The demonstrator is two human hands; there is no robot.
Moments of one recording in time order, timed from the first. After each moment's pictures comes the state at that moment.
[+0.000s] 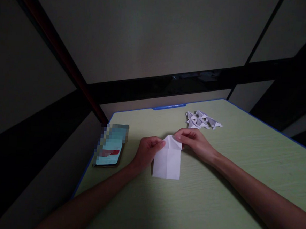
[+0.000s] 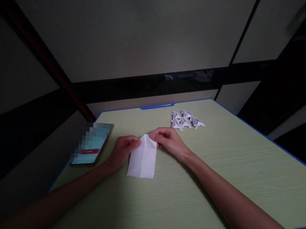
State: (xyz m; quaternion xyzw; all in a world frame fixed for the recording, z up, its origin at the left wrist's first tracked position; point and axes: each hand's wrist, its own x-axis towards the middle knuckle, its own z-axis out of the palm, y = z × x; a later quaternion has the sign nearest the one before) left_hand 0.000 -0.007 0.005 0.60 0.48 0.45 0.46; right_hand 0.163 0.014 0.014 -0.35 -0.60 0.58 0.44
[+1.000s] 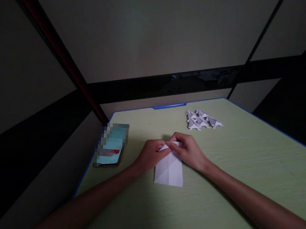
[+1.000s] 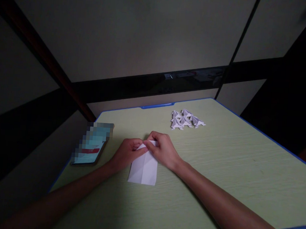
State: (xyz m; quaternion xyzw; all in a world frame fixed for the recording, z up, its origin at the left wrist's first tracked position) left_hand 0.002 -0.005 -0.004 0.69 0.49 0.34 0.43; right_hand 0.145 -0.002 0.013 -0.44 -0.74 0.33 0.38
